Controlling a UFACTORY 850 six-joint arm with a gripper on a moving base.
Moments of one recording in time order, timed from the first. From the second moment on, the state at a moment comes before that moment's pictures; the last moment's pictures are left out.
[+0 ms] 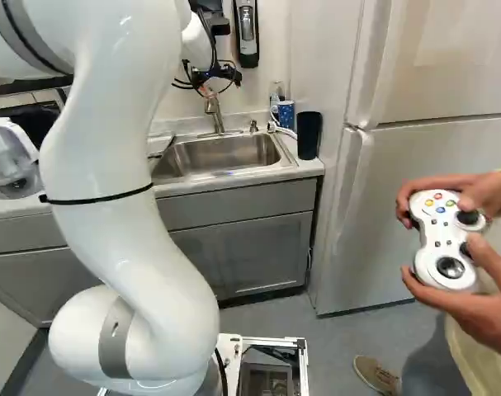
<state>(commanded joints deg) 4.0 -18.7 -89.9 0.0 -8.2 0.0</state>
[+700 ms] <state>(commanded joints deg) 3.8 -23.7 -95.8 0.0 -8.2 0.0</state>
